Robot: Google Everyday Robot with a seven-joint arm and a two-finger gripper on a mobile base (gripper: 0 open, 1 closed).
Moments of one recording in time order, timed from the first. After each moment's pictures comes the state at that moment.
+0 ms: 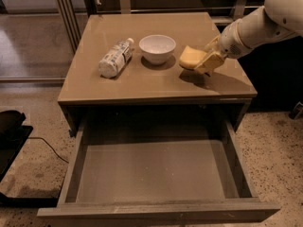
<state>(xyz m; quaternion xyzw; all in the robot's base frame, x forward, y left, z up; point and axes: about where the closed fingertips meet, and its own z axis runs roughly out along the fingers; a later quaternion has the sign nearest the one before) 0.689 -0.183 0.871 -0.53 0.76 0.07 0.36</state>
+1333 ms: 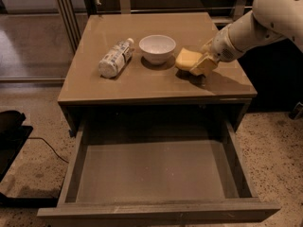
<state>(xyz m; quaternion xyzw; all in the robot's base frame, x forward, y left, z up) 0.689 -0.166 0.853 -0.54 0.77 0.08 0.34</state>
